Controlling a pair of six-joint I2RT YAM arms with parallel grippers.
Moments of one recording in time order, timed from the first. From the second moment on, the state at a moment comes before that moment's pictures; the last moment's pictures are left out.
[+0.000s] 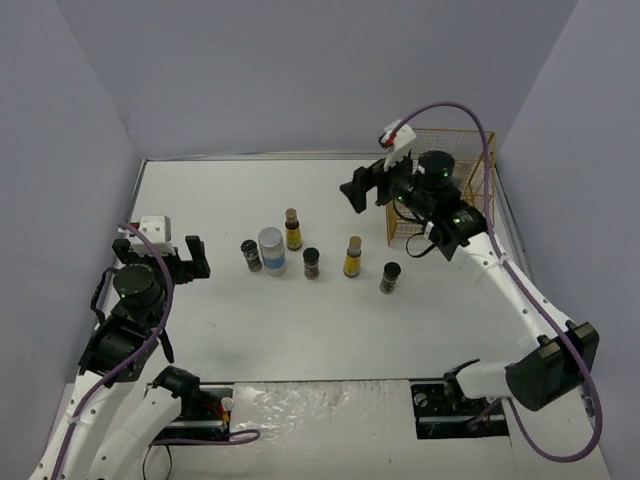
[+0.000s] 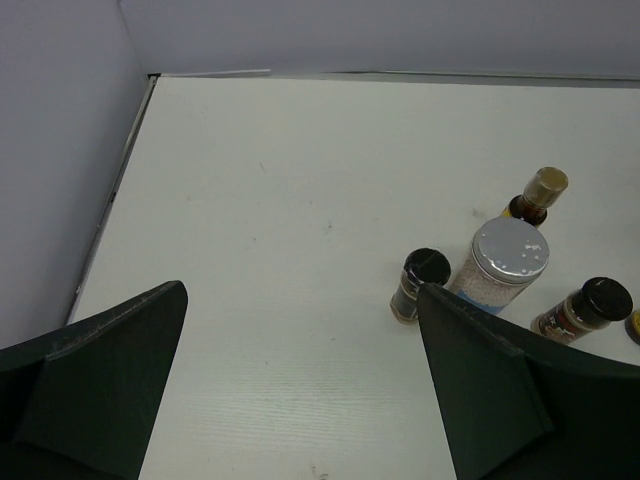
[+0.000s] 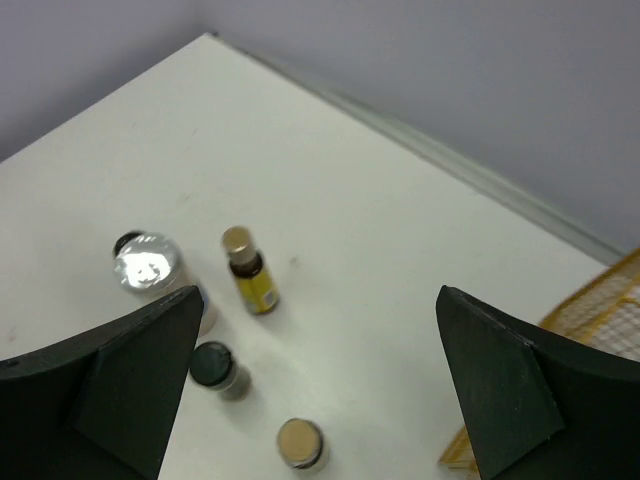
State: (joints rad) left arm -0.37 0.54 0.82 -0.46 -0.39 -0.07; right arm 0.42 1.33 1.26 -0.11 -0.29 -0.03
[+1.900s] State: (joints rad) left arm -0.37 0.56 0.82 -0.46 -0.37 -0.07; right arm 0.86 1.91 1.20 0.34 -0.07 0.04
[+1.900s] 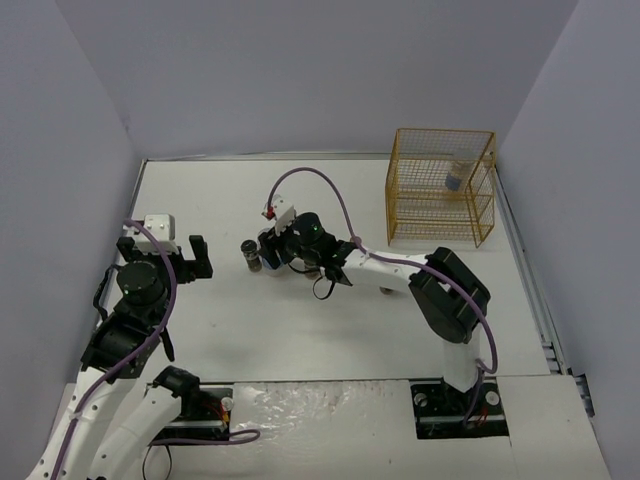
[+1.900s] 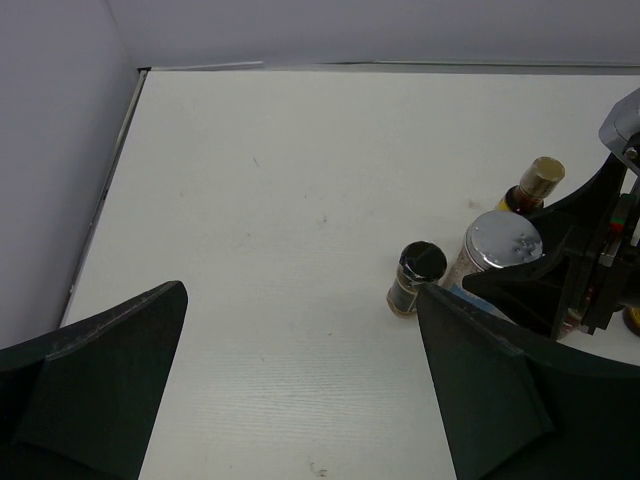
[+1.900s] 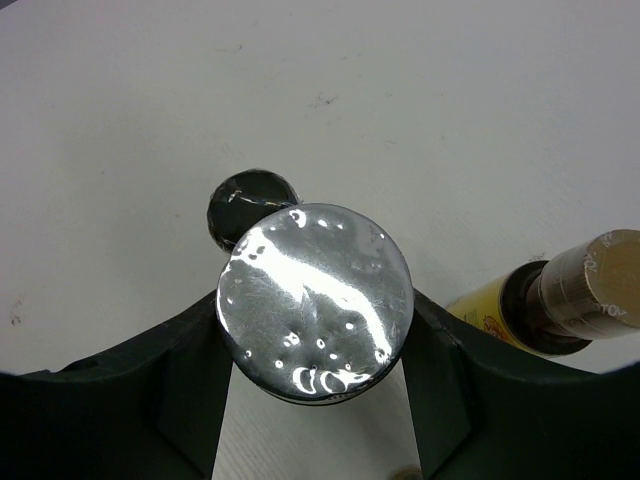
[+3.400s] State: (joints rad) left arm -0.37 0.54 0.82 -0.46 -0.37 -0.07; right arm 0.05 1.75 1.84 -0.32 -0.07 0.00
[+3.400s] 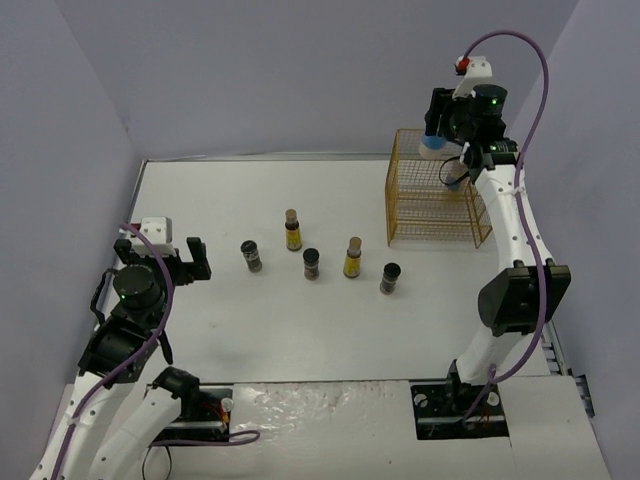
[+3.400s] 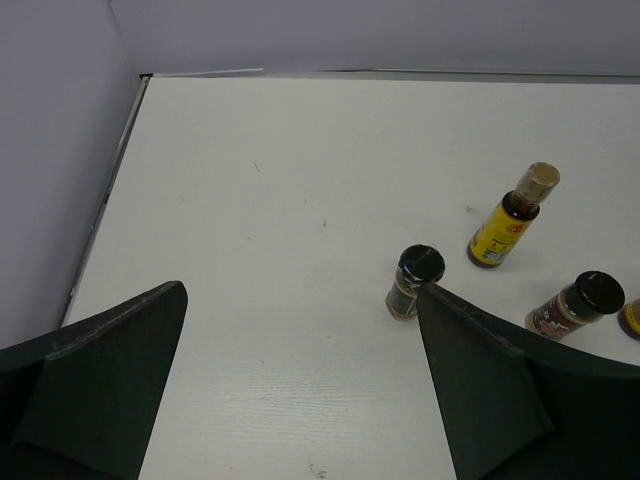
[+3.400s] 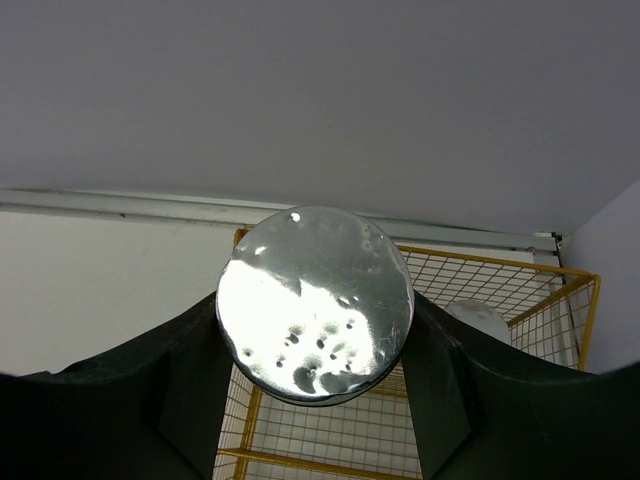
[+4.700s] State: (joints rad) left arm -0.37 0.54 0.82 -0.46 -0.36 -0.07; right arm -0.03 1.90 1.56 -0.02 -0.09 0.00
